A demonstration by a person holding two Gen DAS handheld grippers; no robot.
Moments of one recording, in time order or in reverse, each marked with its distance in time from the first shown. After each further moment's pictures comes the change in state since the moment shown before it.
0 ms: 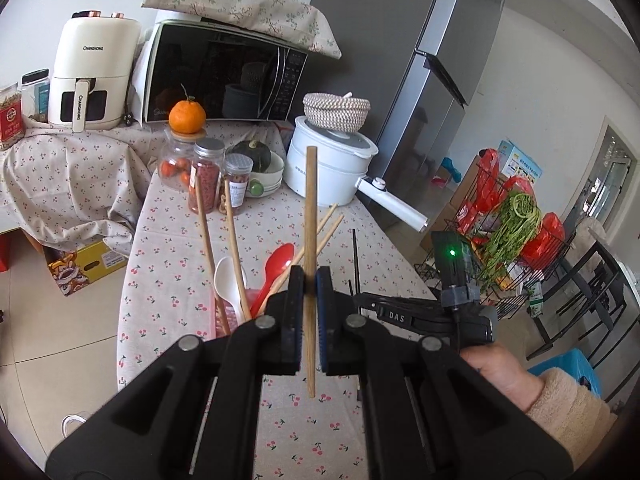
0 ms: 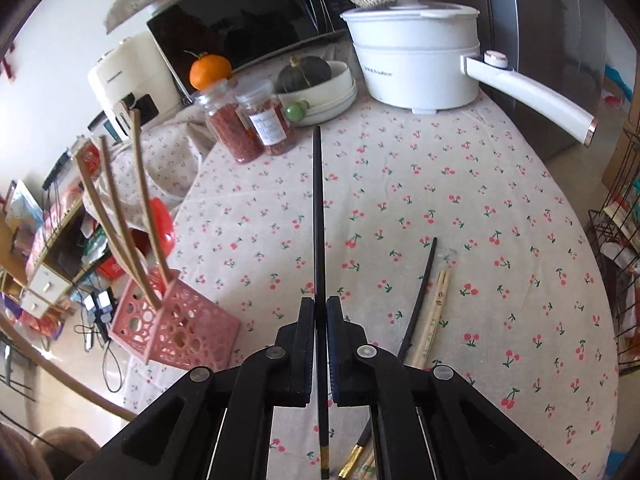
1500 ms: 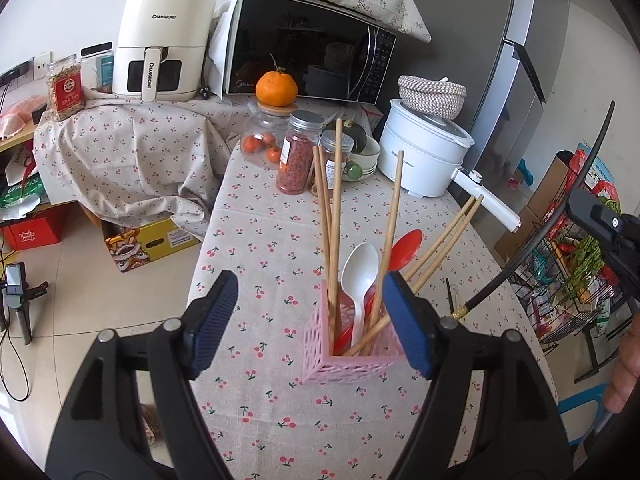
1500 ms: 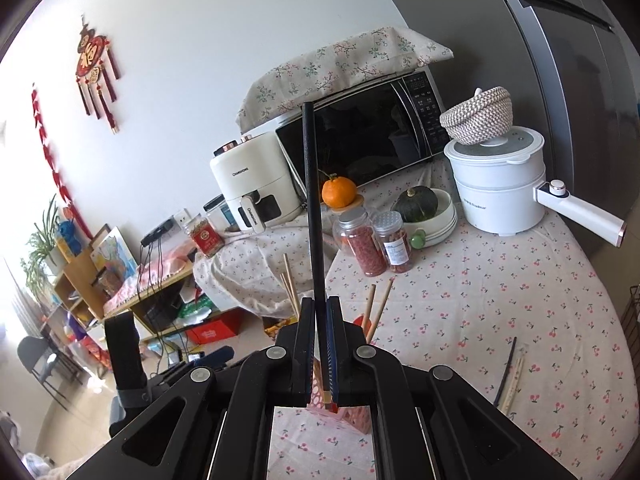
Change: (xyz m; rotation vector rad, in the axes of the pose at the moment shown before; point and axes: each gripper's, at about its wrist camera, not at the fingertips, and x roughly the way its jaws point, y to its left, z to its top) left arm 0.041 0.060 -0.020 -0.065 0.073 0.275; right arm -0.115 0.085 0.017 -0.059 -0.345 0.291
